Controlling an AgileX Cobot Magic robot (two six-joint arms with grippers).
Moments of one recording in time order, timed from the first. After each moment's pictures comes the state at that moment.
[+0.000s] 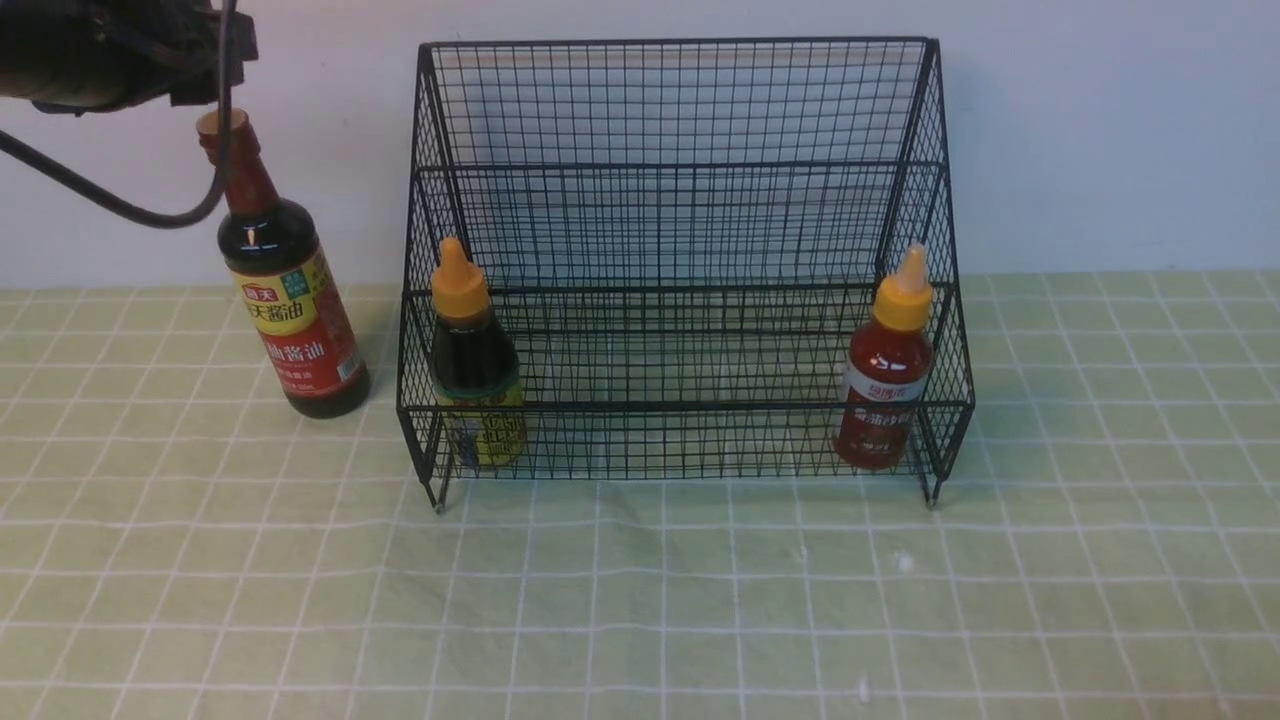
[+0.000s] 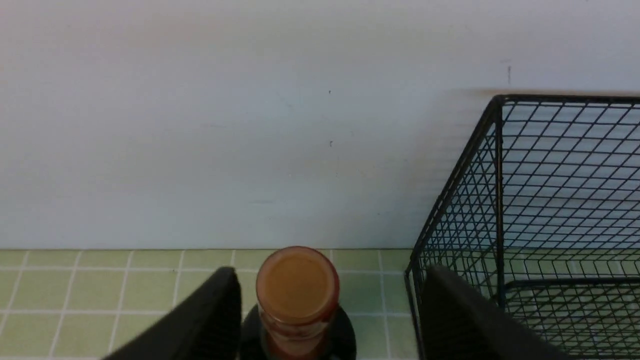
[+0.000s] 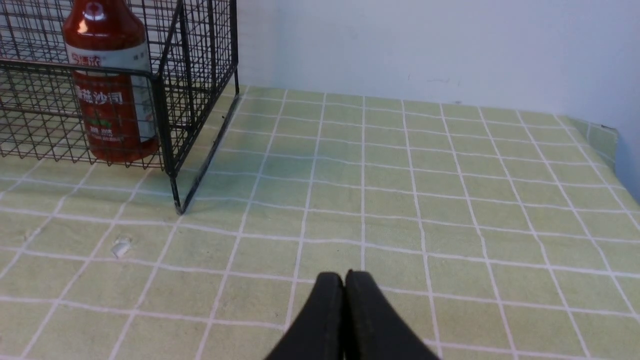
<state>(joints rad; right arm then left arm) -0.04 -0.01 0.02 0.16 0.41 -0.21 0.02 1.58 -1.43 -0.17 0.47 0.07</state>
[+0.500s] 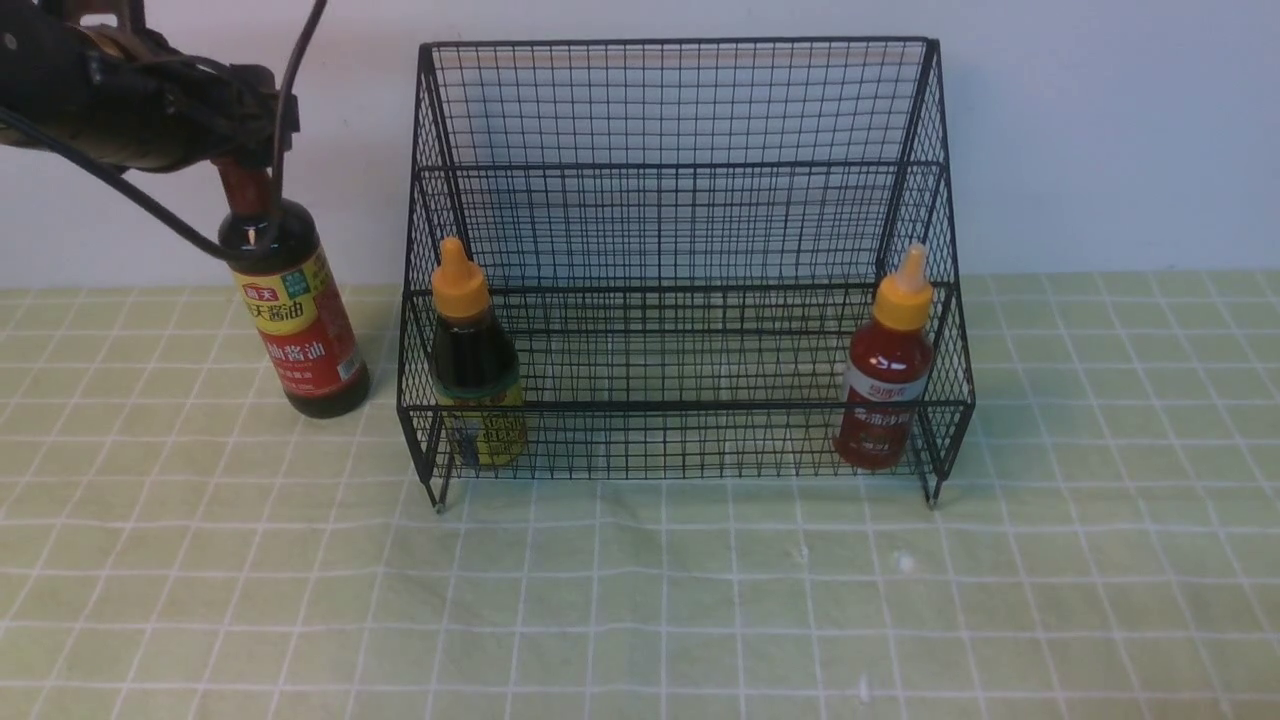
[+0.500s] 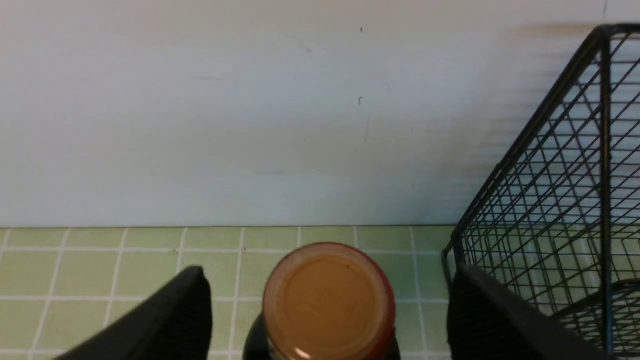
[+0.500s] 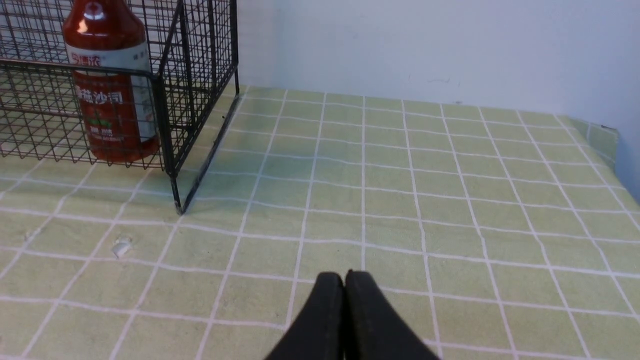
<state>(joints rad) -0.04 -0.01 0.02 0.16 0.41 -0.21 0.02 1.72 -1.43 -0.15 0.41 0.08</state>
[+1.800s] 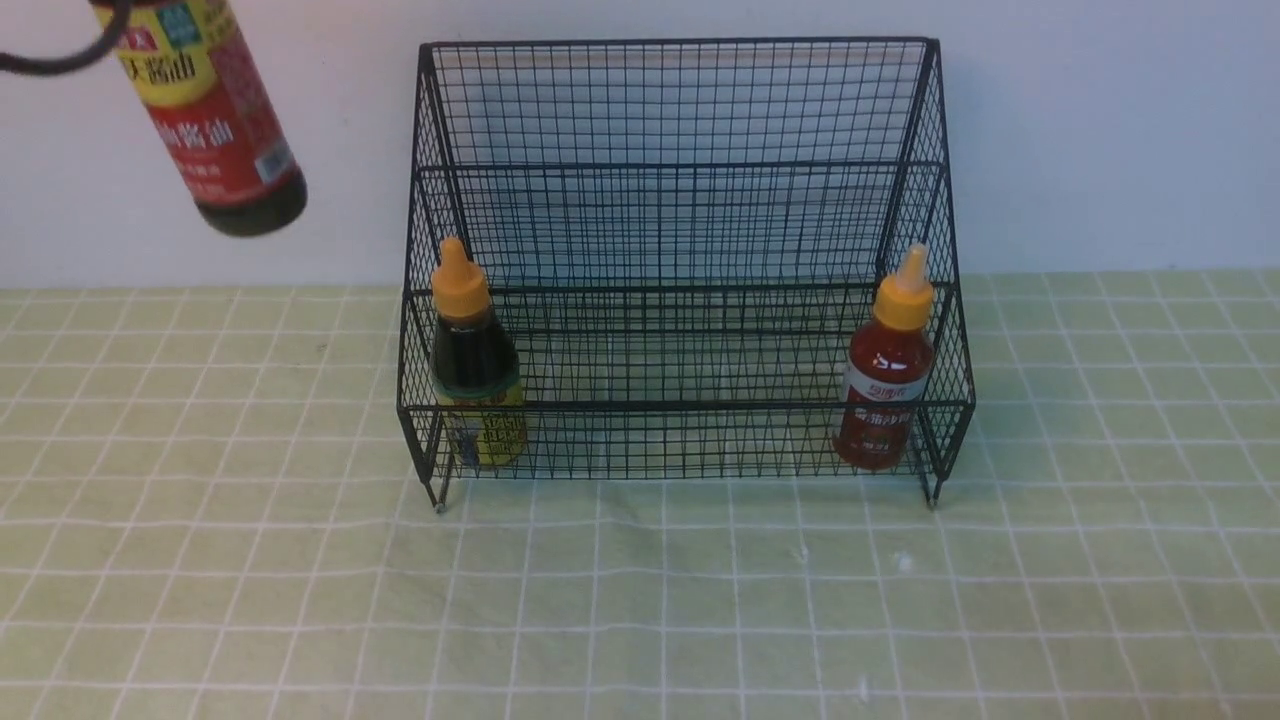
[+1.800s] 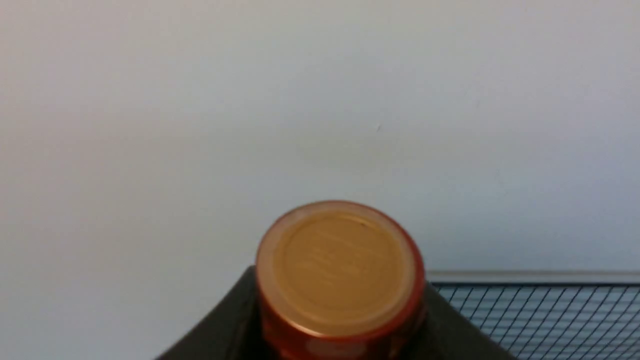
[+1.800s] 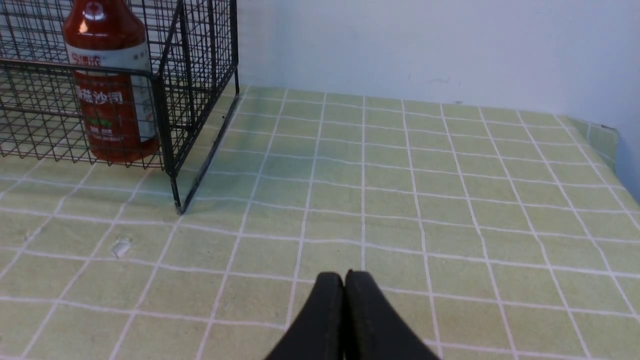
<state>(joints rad) -0.04 -0.01 0.02 0.16 0.41 -0.21 0.02 1.49 -1.68 -0.24 0.53 0.08</state>
